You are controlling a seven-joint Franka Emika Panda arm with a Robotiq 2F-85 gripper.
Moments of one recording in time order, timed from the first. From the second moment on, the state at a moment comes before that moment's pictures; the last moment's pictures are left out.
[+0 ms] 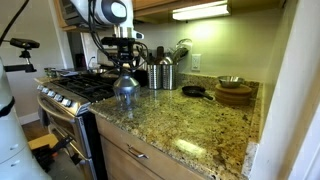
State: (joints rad) arm 0.16 -0.18 0.10 -2.39 0.10 2.27 -0.33
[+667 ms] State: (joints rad) arm 0.14 -0.24 0.10 -2.31 0.02 2.17 -0.31
